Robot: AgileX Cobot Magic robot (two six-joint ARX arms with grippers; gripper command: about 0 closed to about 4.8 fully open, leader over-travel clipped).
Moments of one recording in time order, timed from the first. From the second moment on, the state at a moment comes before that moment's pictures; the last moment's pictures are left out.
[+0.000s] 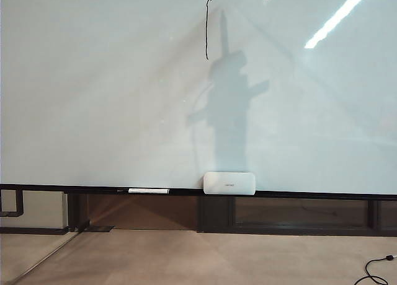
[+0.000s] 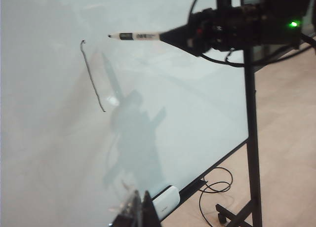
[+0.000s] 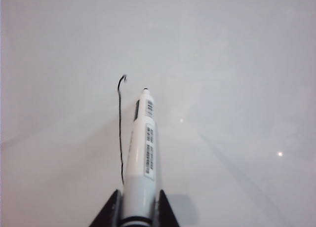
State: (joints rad) left arm -0.27 0.92 0.93 0.09 0.48 0.25; right arm 0.35 1.77 1.74 0.18 0.00 -0.01
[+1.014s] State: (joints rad) left arm -0.27 0.92 0.93 0.09 0.48 0.25; right arm 0.33 1.87 1.86 0.15 0.00 0.02
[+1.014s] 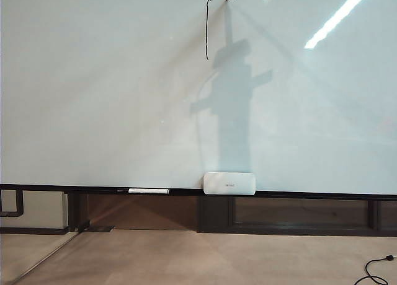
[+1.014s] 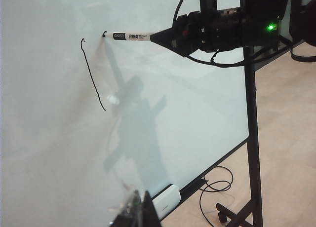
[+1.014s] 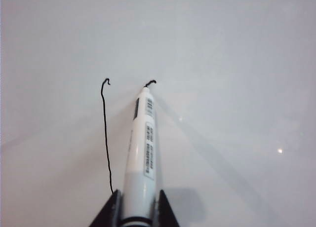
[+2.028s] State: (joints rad) left arm -0.27 0.92 0.93 0.10 0.48 0.25; right arm 0.35 1.80 1.67 0.08 0.00 -0.02
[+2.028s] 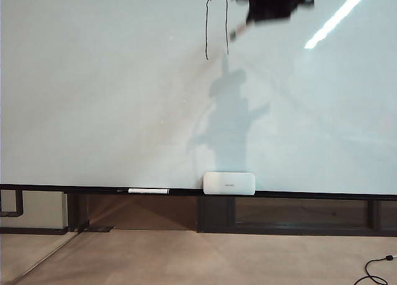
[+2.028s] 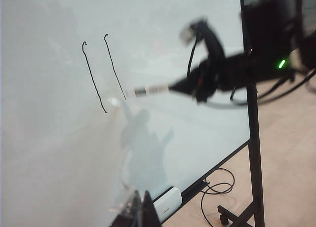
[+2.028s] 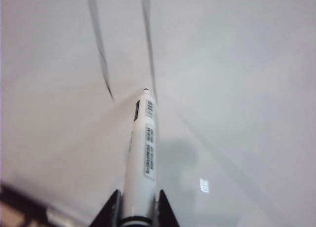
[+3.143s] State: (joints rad) left arm -0.27 0.92 0.93 0.12 0.49 0.23; right arm 0.33 1.85 1.89 0.11 -0.02 -0.02
